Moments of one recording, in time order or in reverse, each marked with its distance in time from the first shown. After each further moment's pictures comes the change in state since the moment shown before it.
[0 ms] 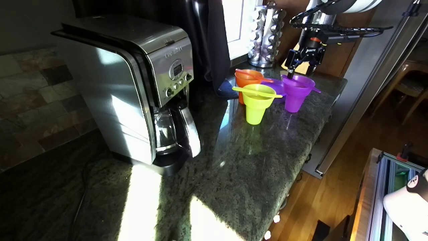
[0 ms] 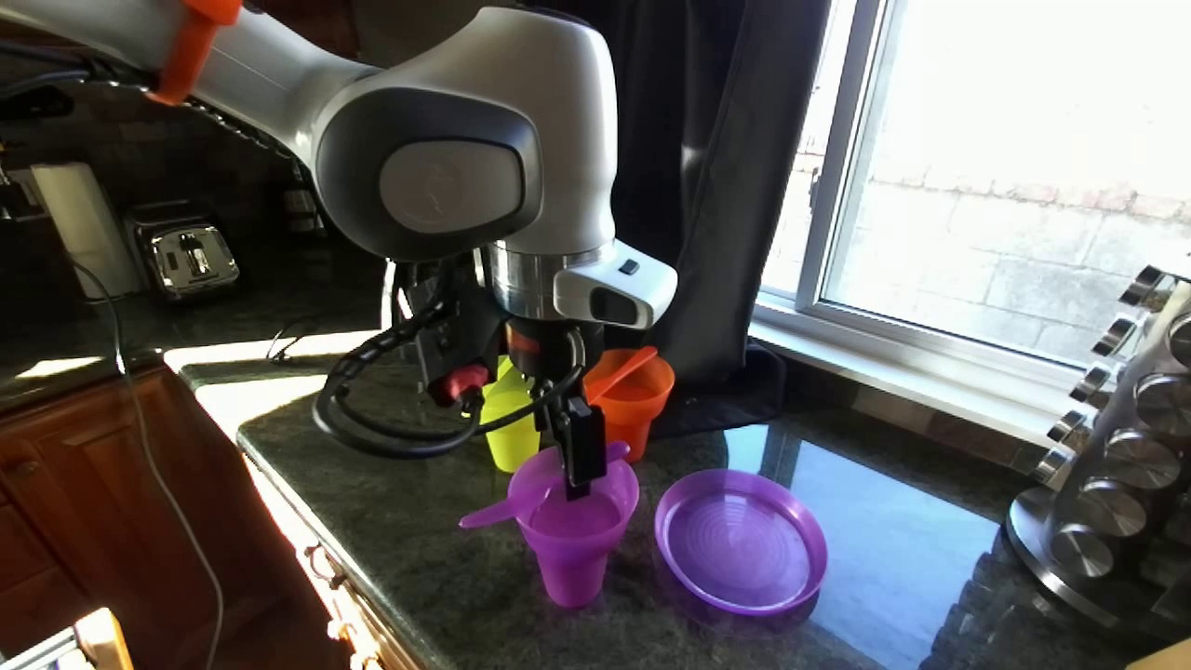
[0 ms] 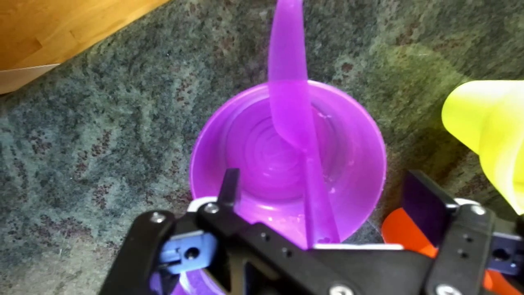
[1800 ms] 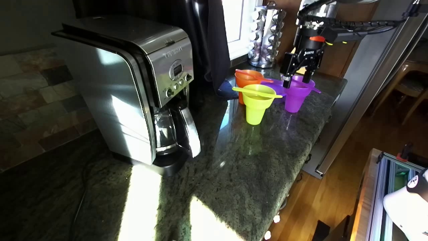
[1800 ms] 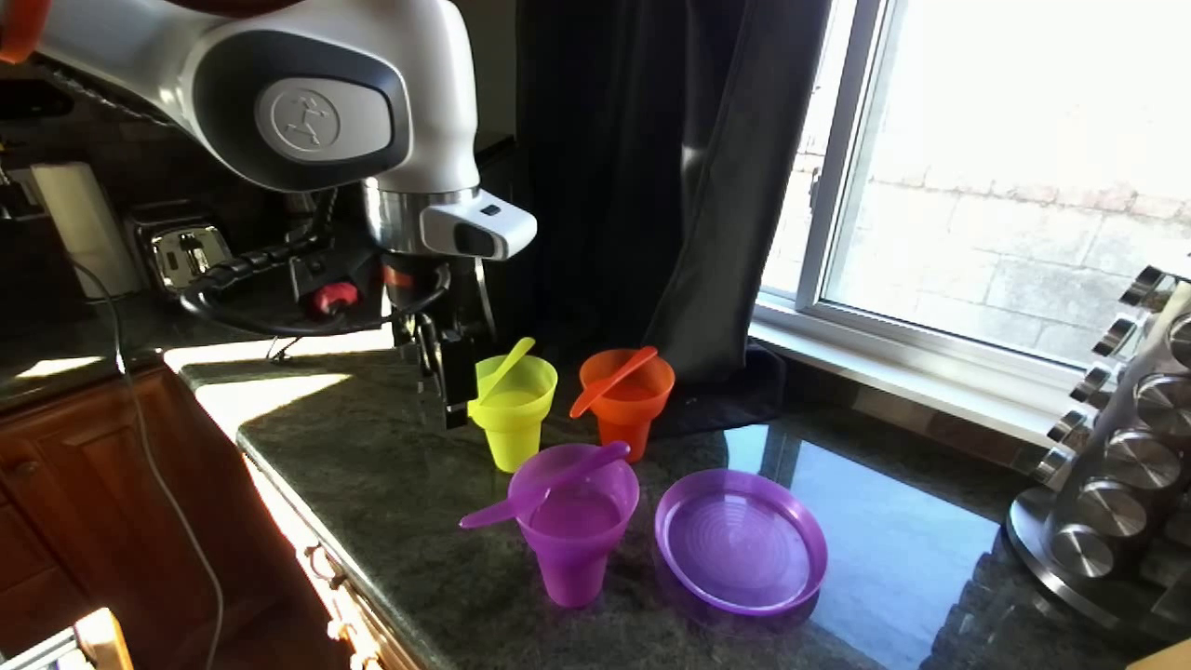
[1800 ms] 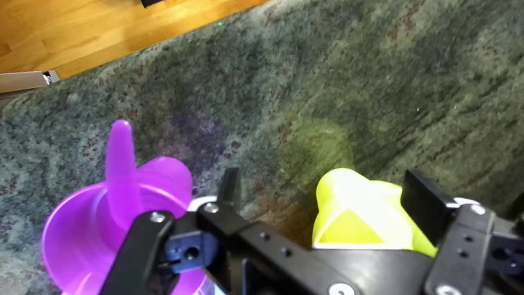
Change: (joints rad) arm 0.126 -0.172 0.128 -0.088 0.062 -0.124 0.093
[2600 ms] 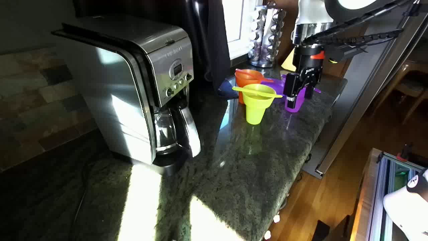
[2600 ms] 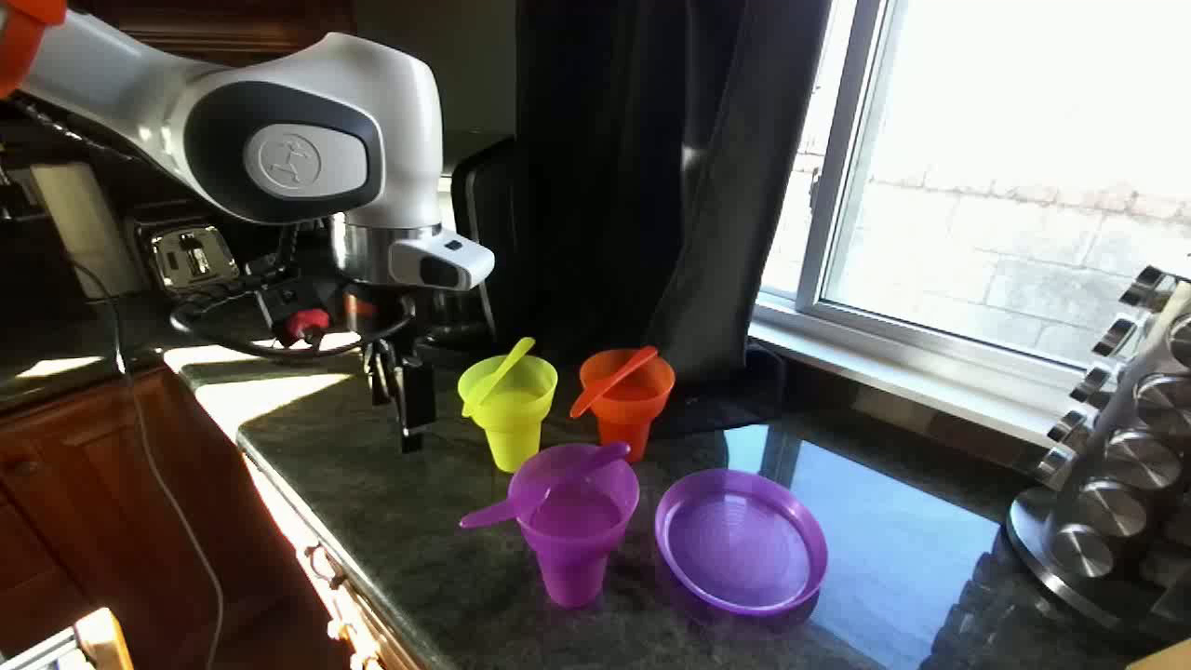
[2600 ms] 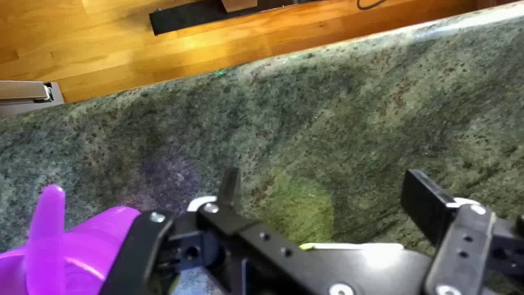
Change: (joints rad) arm 0.070 0.007 0.039 -0.071 0.001 -0.027 -0.030
